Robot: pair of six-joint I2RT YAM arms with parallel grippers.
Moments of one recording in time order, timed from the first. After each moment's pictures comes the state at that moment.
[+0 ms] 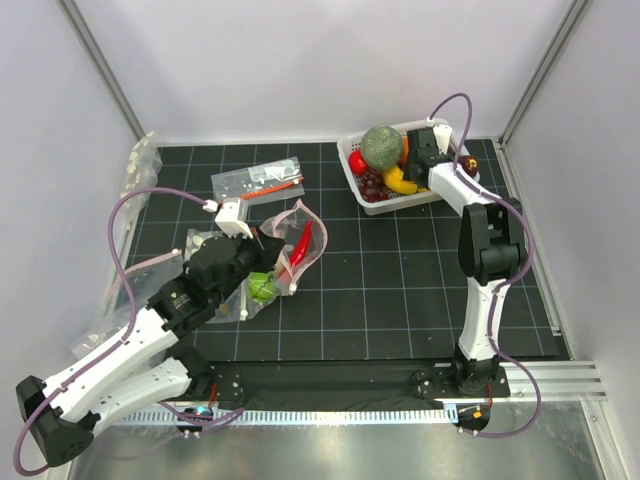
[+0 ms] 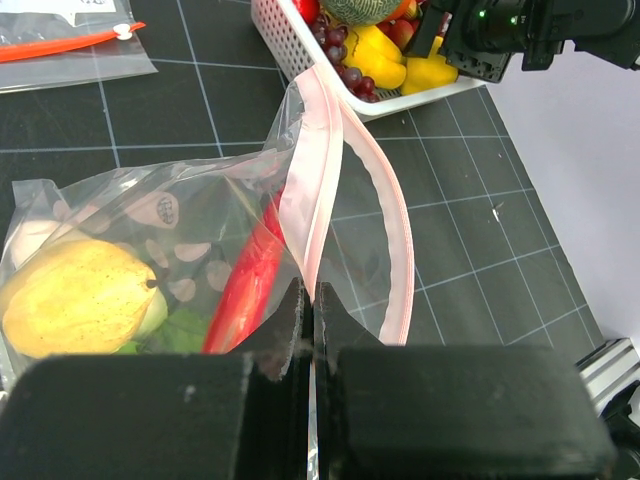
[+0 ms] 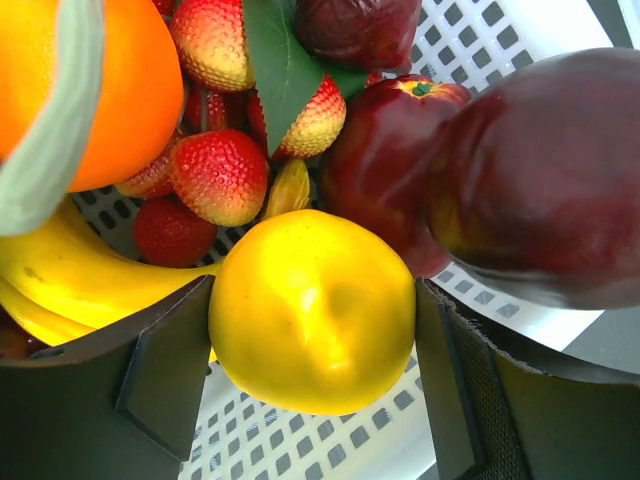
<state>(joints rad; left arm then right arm) -0.78 0.81 0.76 -0.20 -0.29 -0.57 0.18 2.07 1.64 -0.38 0.54 0.32</state>
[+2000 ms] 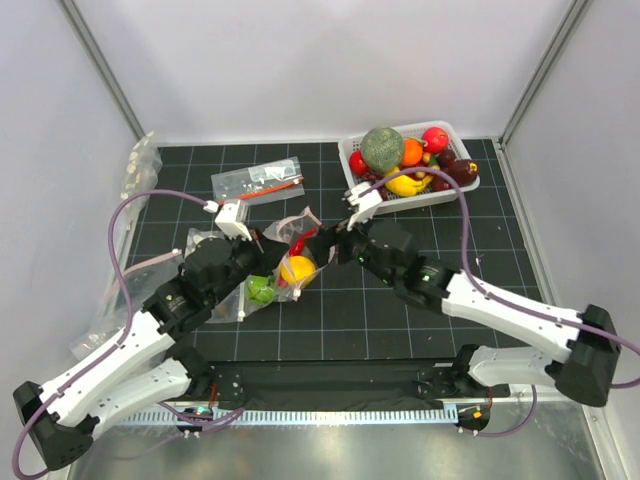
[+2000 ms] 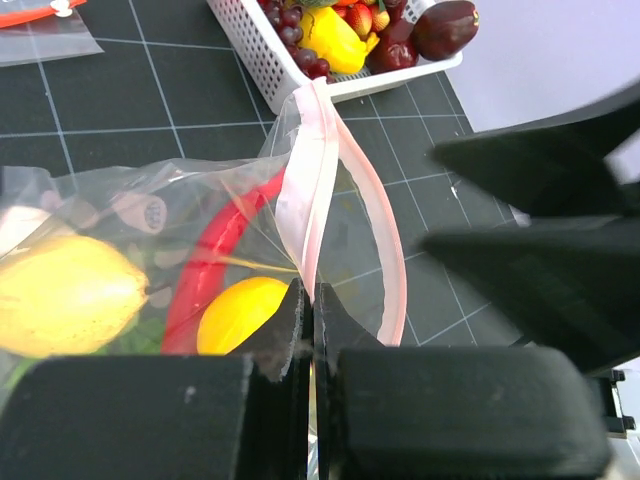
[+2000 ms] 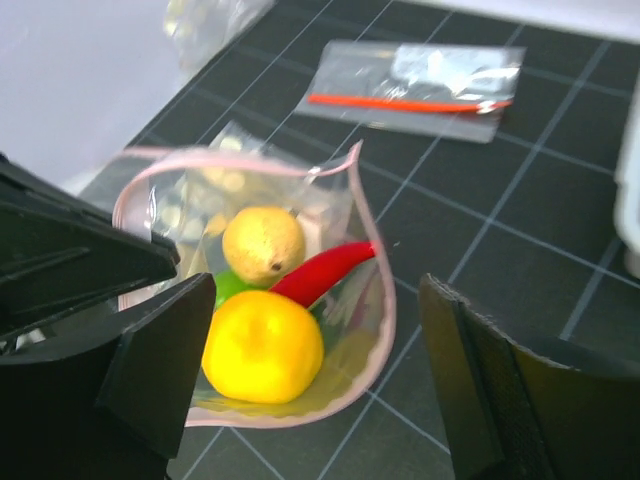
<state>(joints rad) -0.78 0.78 0.76 -0.21 -0.18 -0.61 0.97 1.19 0.92 0.08 0.24 0.30</state>
